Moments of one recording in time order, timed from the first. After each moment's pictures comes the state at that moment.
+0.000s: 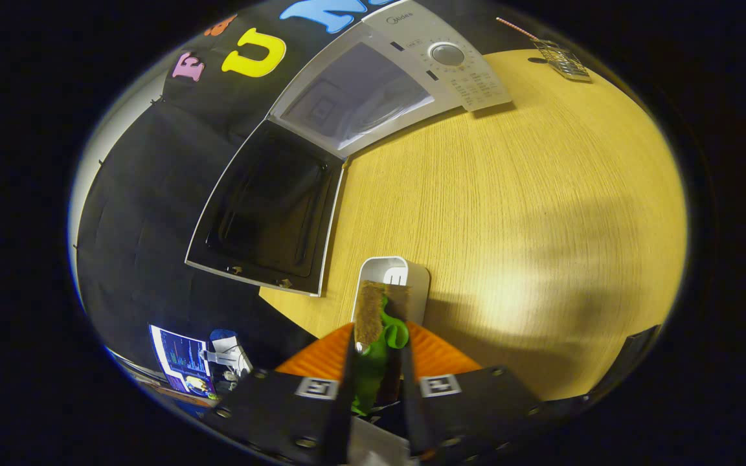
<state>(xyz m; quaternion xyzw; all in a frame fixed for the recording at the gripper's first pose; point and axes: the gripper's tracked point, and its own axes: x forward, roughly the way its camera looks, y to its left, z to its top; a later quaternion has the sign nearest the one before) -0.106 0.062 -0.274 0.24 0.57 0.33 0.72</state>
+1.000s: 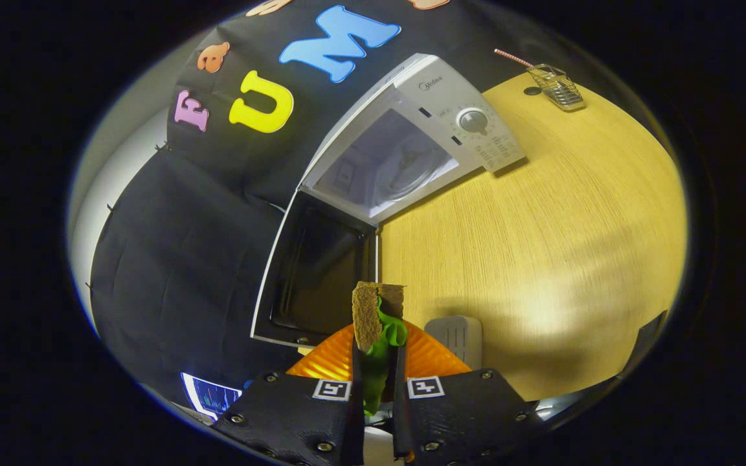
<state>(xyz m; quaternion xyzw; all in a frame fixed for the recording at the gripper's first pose) -0.044 0.097 -0.172 0.35 0.47 0.28 0.76</state>
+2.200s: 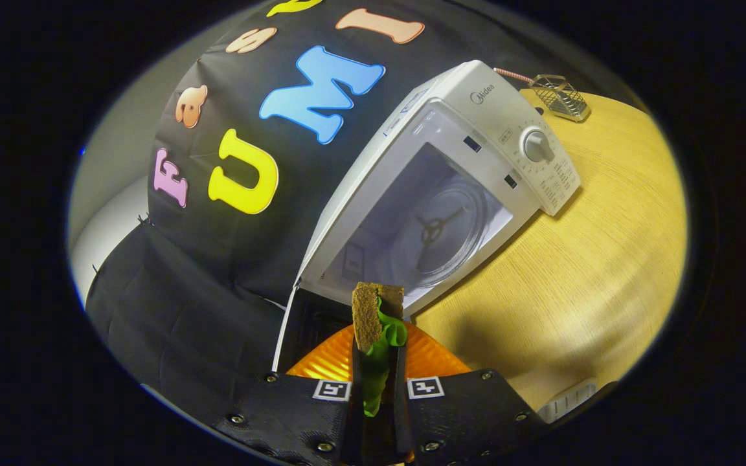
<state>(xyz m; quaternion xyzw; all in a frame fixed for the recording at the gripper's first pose) 0.101 0.222 -0.183 0.45 0.32 0.15 0.82</state>
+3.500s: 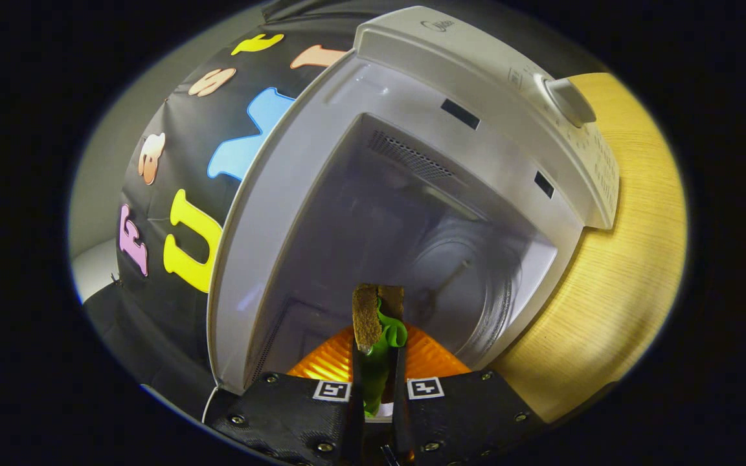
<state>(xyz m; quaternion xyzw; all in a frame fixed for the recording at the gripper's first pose) 0.263 0.236 -0.258 0.51 0.19 0.02 0.84</state>
